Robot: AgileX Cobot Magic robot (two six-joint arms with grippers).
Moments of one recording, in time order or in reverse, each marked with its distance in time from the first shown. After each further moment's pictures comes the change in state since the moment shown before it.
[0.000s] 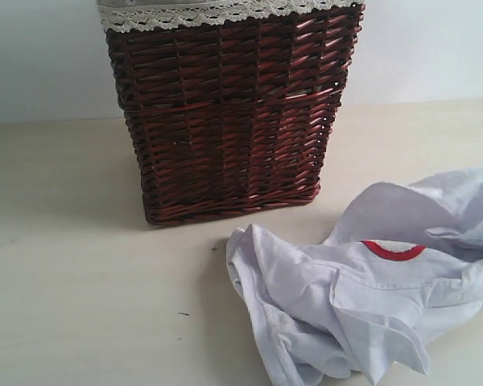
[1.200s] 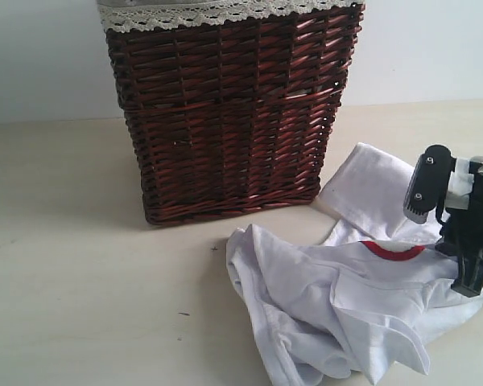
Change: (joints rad) left arm 0.000 0.000 0.000 0.000 0.000 0.000; right arm 0.571 0.096 0.023 0.082 0.370 -0.179
